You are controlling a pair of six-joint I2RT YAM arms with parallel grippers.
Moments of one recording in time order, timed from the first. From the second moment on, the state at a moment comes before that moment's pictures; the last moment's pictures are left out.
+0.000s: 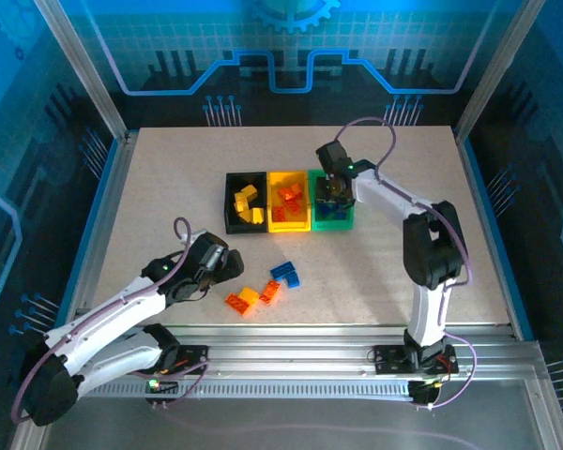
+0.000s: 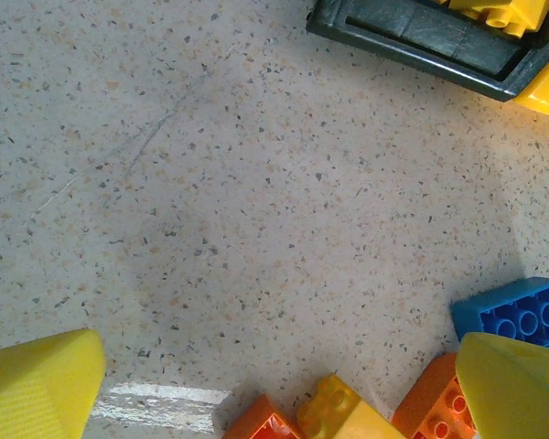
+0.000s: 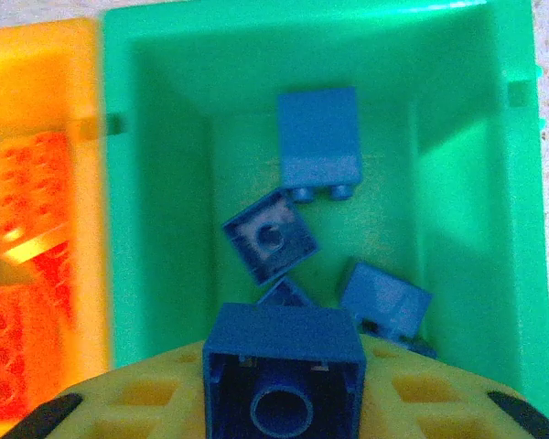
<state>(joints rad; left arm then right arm) -0.63 0.95 0.62 -0.70 -0.24 -0.95 0.43 1.96 1.55 -0.70 0.13 0.48</state>
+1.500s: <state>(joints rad) -0.95 1.43 0.72 -0.68 -0.31 -0.87 0.53 1.53 1.02 -0.50 0.01 0.54</state>
